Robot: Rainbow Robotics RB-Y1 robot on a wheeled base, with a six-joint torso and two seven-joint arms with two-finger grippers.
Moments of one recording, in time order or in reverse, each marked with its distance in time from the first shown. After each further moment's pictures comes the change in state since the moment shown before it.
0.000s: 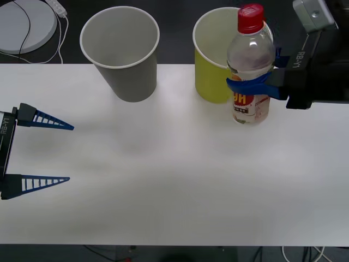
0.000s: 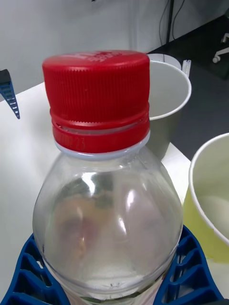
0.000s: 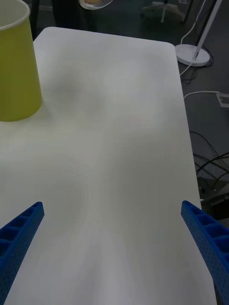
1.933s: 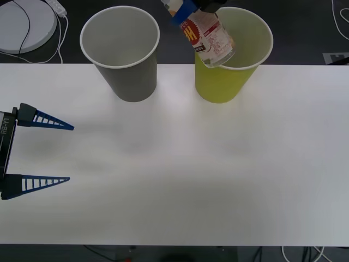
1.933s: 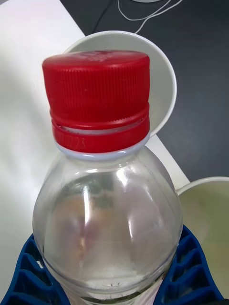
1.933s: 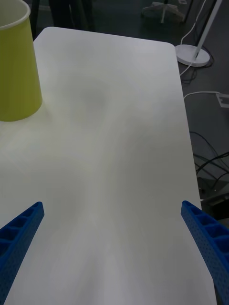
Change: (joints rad) right arm -1.046 0.387 0.544 0.741 0.274 -0.557 -0.198; left arm 0.000 0.000 0.000 0.000 0.000 0.000 0.000
